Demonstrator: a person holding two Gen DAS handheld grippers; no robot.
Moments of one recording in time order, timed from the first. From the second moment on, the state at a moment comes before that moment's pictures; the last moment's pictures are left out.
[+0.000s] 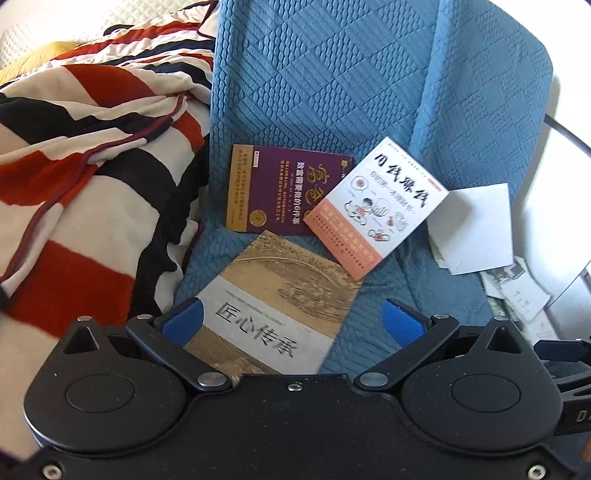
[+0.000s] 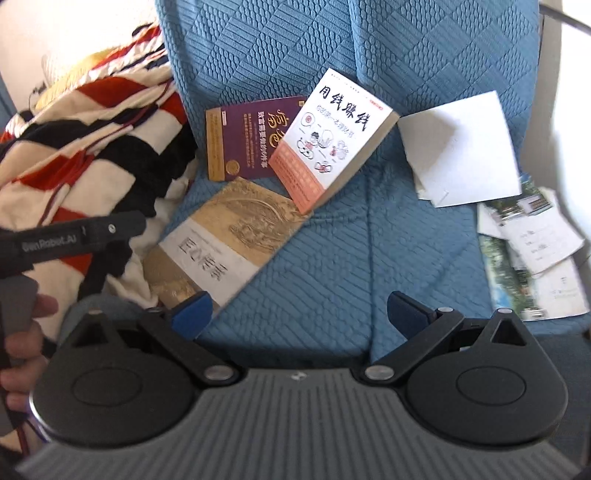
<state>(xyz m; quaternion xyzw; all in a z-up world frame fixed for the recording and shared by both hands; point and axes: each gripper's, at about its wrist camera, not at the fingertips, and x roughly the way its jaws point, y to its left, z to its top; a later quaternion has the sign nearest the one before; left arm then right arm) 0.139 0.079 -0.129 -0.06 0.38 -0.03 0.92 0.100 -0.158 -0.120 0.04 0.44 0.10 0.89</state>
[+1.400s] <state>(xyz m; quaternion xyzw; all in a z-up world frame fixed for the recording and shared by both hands) 0.286 0.121 -0.276 0.03 0.55 -0.06 0.83 0.188 -0.060 -0.267 0.20 0.58 0.10 0.79</state>
